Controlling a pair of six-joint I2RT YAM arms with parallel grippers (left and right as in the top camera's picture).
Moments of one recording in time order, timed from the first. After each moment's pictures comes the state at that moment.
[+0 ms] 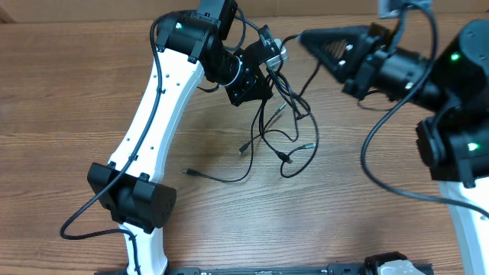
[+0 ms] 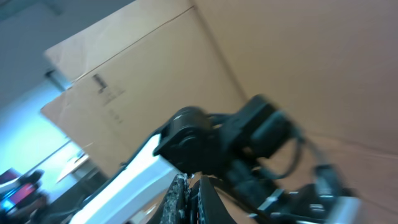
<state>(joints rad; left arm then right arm) -0.38 2.03 2.23 -1.46 0.69 0.64 0.17 1.26 1.57 -0.26 -0.91 0.60</state>
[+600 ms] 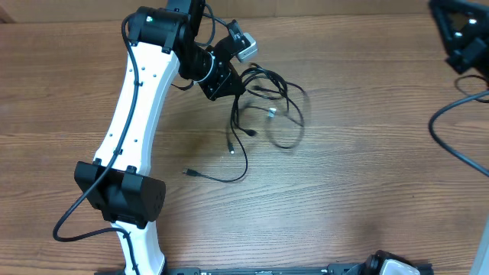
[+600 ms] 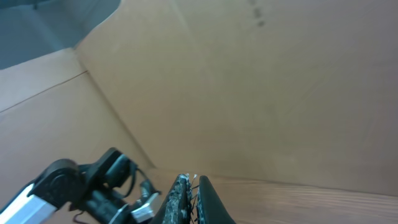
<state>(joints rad) -0.26 2.04 2.22 -1.52 0.65 0.64 -0.38 1.25 1.57 -0.27 -0.97 0.50</state>
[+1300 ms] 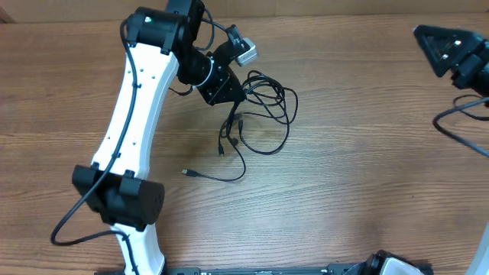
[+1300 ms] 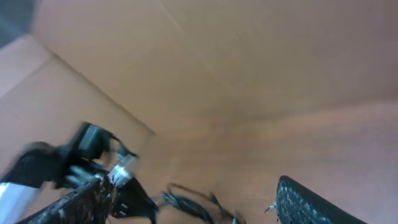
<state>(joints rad) -0.27 2.00 2.22 -1.59 0.69 0.63 -0.41 1.33 1.58 -0.68 -1.03 0.33</state>
